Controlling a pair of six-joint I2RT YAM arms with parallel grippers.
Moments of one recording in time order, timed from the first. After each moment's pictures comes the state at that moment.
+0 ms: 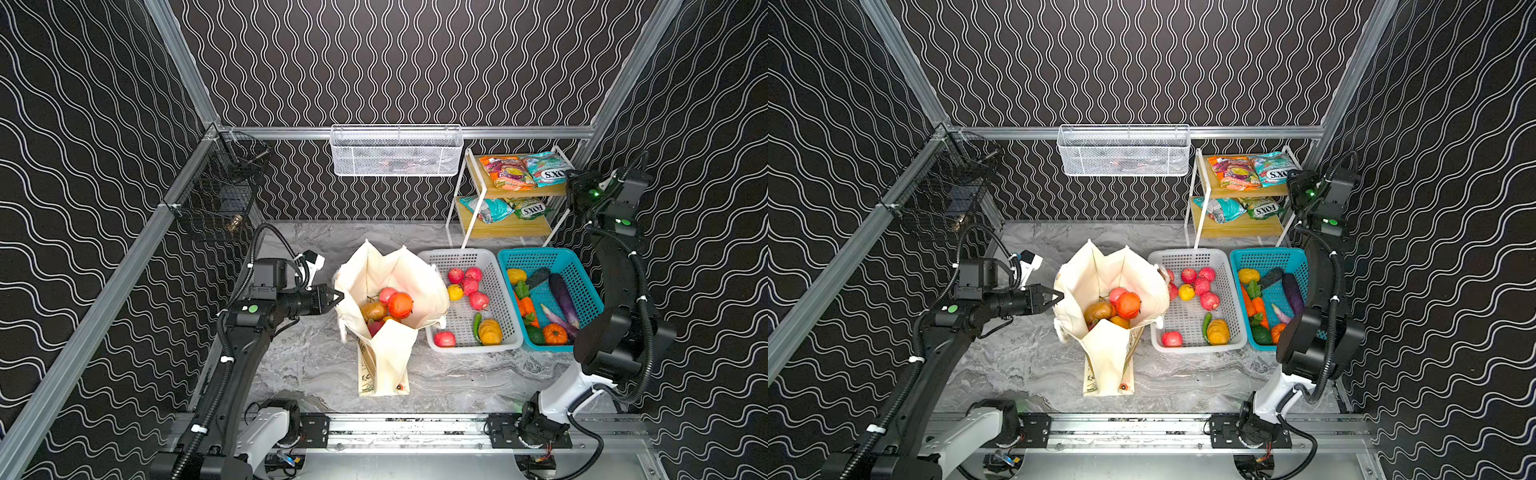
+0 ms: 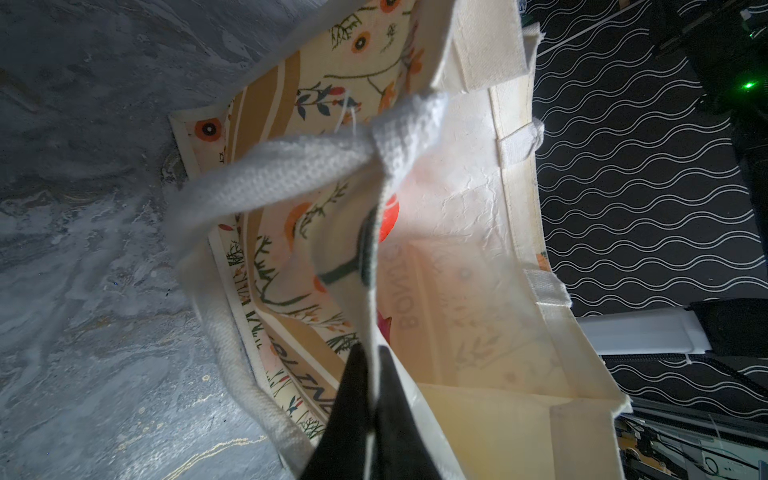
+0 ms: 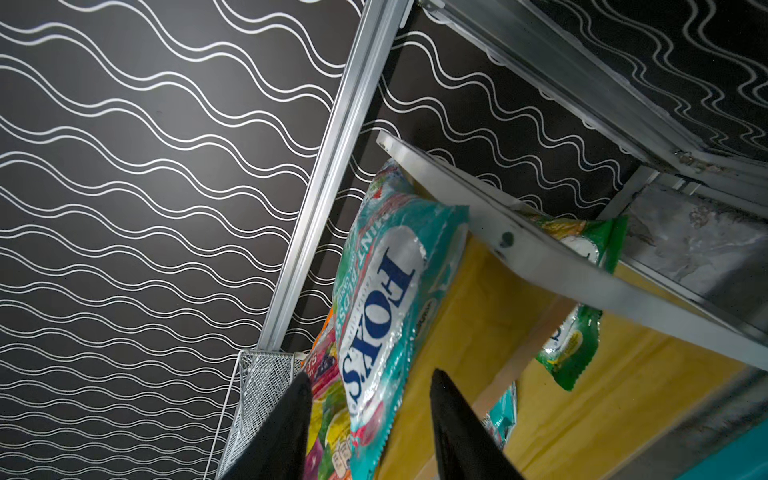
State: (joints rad) left arm -0.06 1.01 0.97 -0.76 0.74 -0.25; right arm -0.32 1.76 1.79 -0.21 -0.36 1.08
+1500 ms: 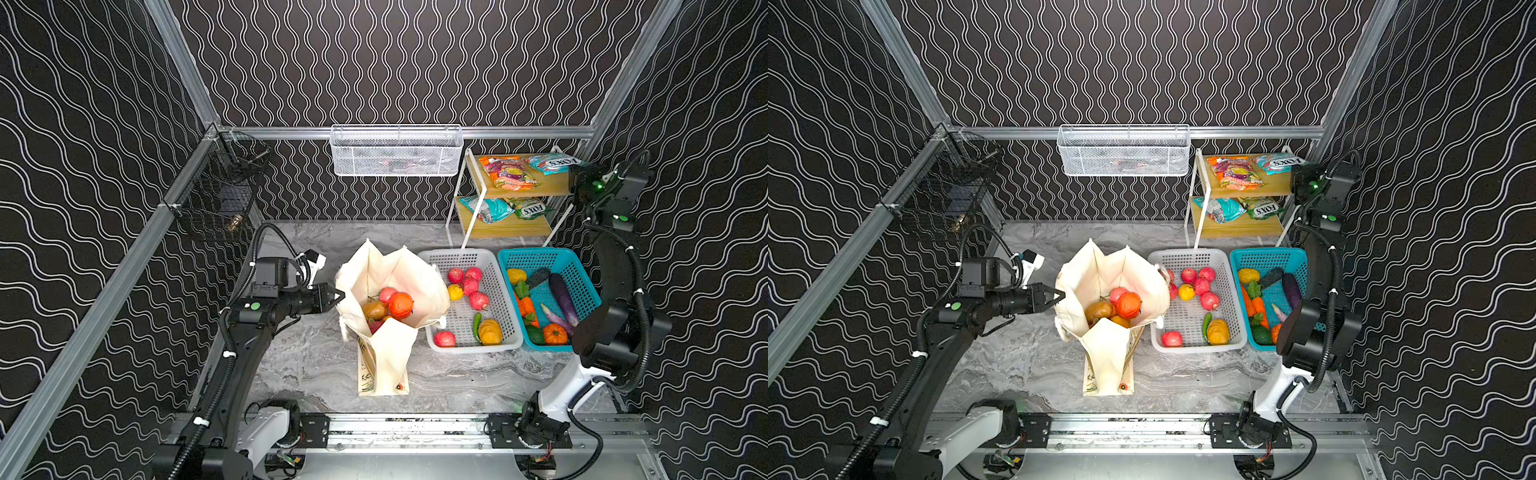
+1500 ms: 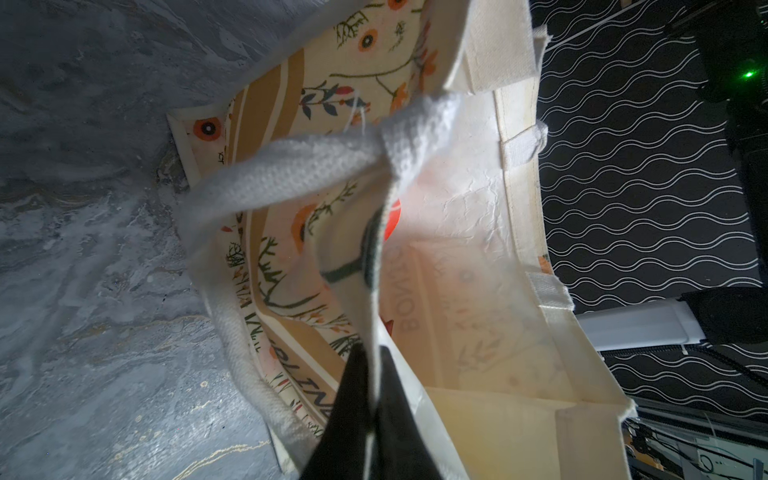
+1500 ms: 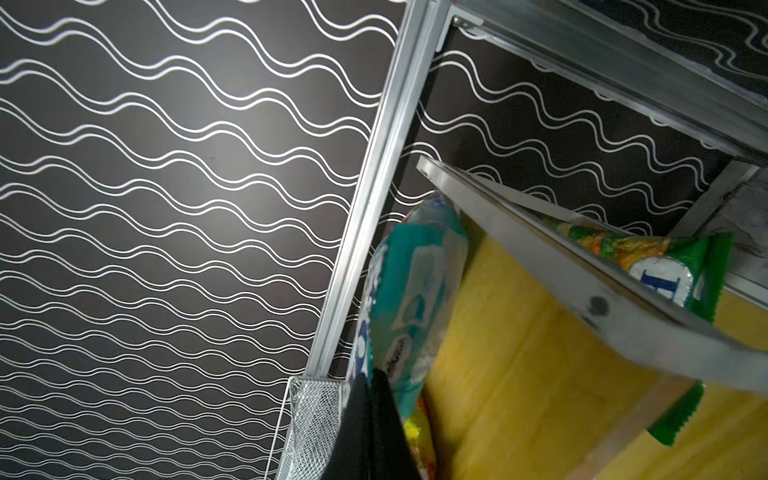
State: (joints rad) left arm -0.06 1.03 0.97 -0.74 0.75 -0.25; right arm -0.33 1.82 1.87 -0.09 -0.36 1.23
